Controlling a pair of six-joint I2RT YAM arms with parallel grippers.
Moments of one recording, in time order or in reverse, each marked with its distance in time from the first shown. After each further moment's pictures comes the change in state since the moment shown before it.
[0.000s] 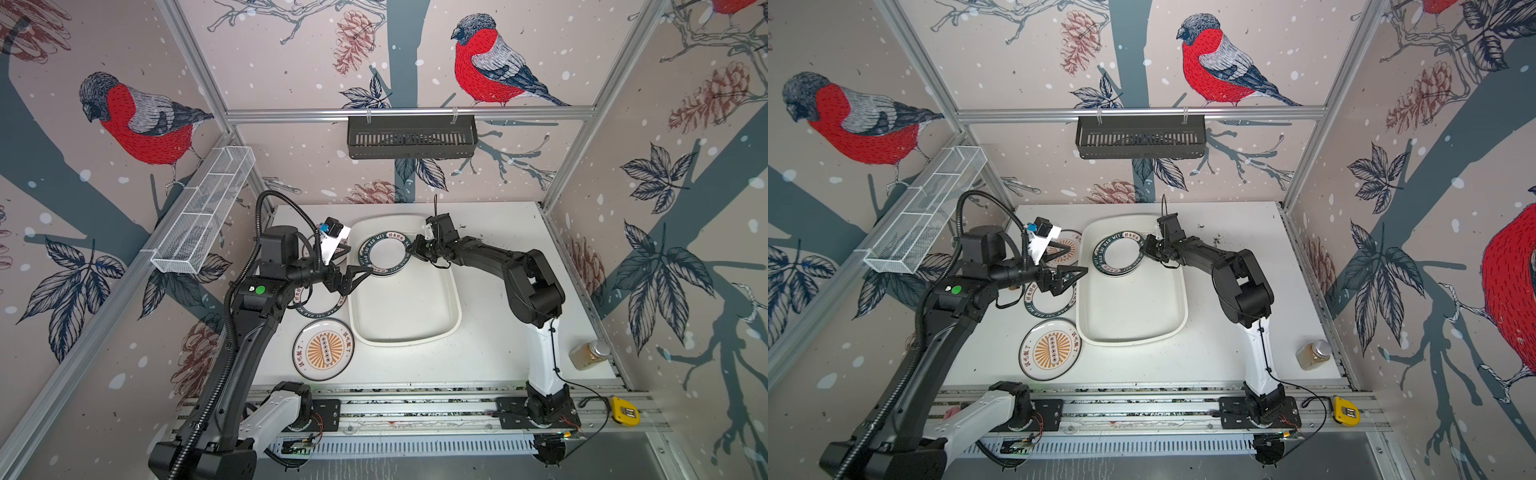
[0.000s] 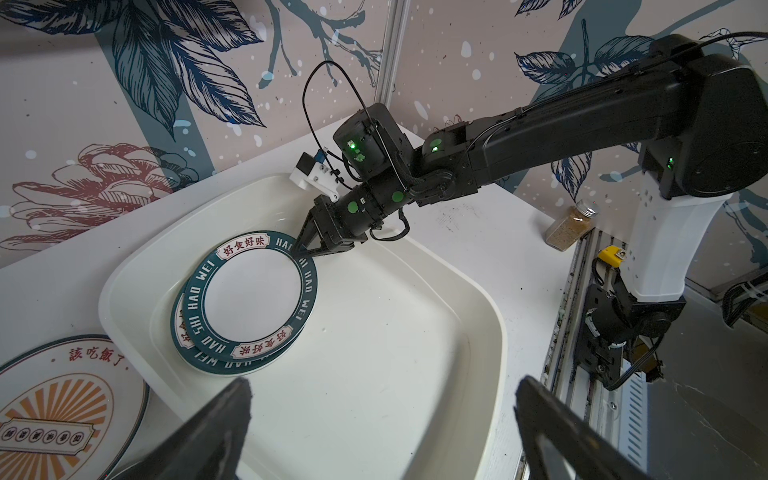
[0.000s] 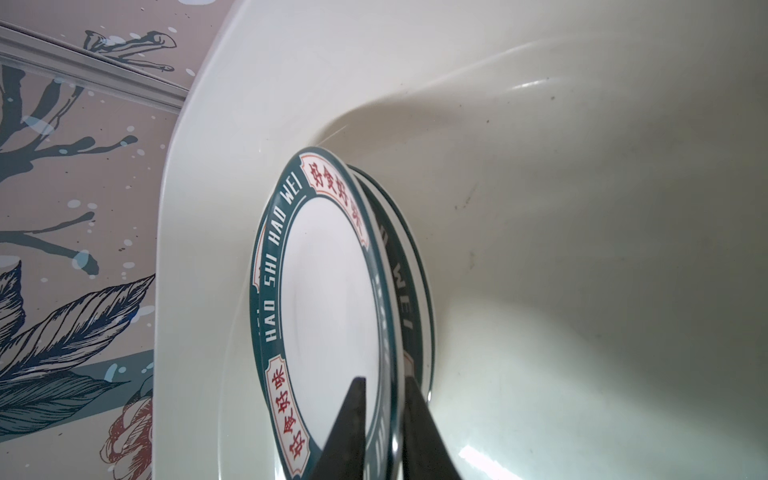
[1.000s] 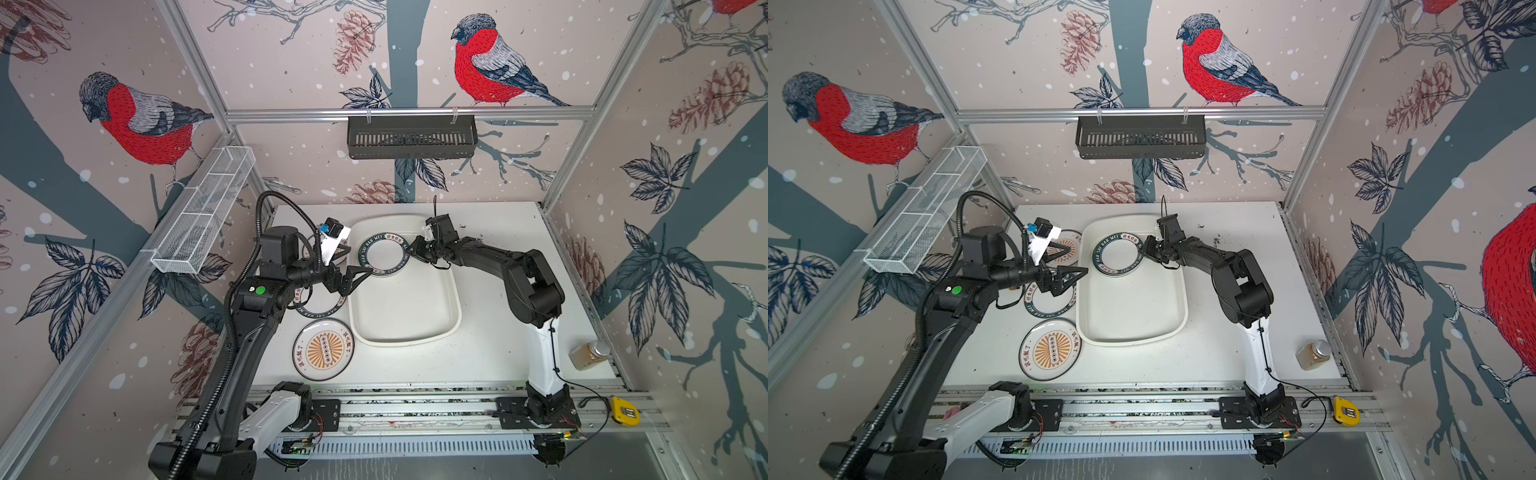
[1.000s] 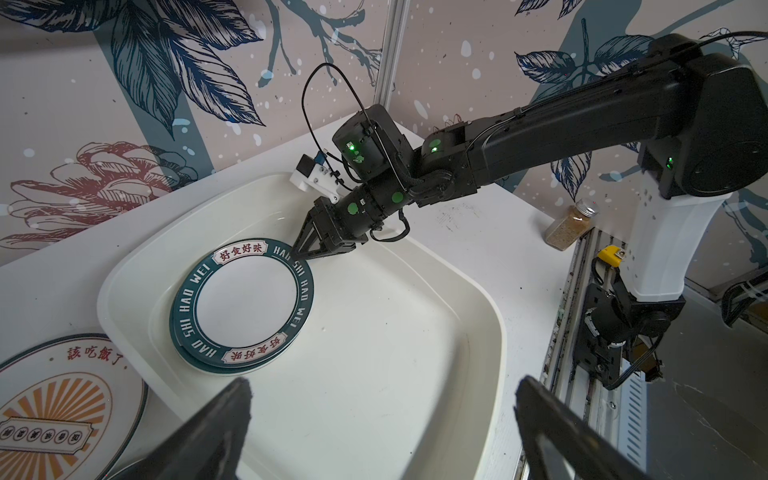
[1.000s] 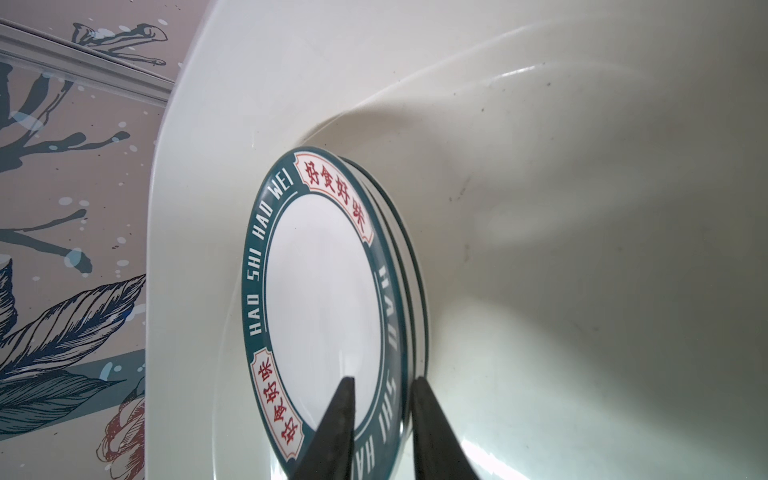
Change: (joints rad) left arm 0.000 -0.003 -0.003 0.000 0.000 0.000; right arm 0.002 0.003 -0.003 -0.007 0.000 -0.001
